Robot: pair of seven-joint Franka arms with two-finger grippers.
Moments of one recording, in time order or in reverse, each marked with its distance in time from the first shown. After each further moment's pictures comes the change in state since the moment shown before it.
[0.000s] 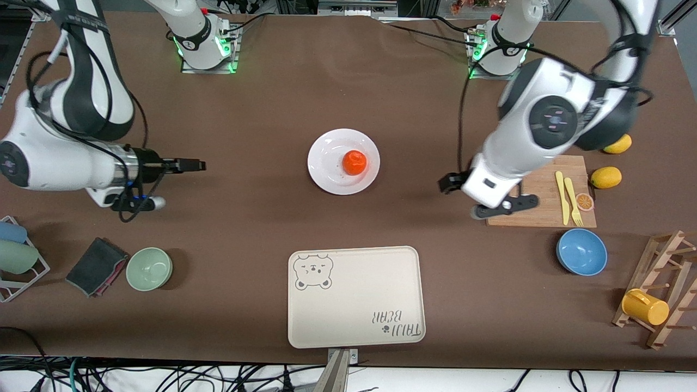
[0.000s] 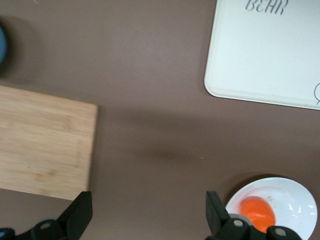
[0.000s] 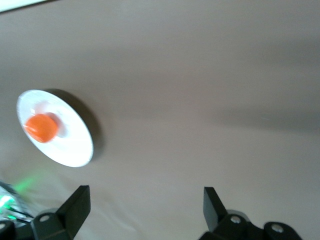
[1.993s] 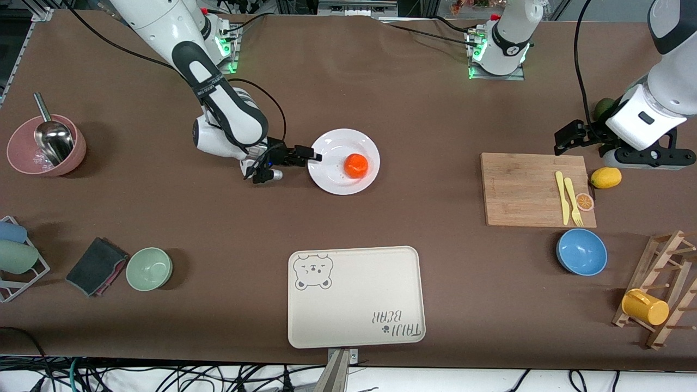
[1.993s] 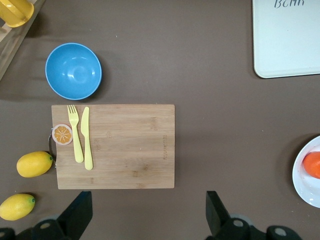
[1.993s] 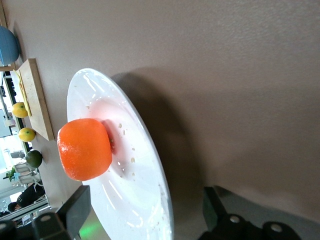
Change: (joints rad) left arm 0.086 -0.357 0.217 -0.237 -0.084 -0.043 0.486; right arm 0.092 0.211 0.389 -0.414 1.038 0.812 -0.735
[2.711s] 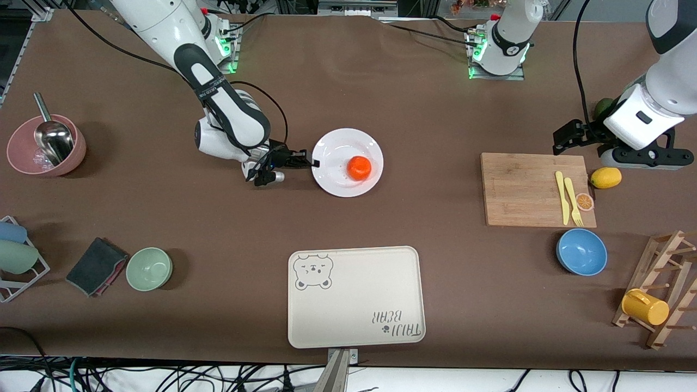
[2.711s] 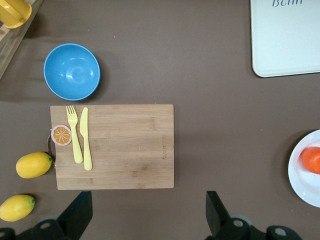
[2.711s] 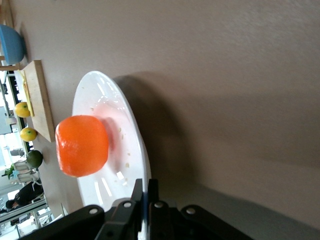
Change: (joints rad) left arm -0.005 0.000 0.000 0.000 0.000 0.000 0.002; right arm -0.003 0.009 -0.002 0.026 0.000 -0.003 -0.037
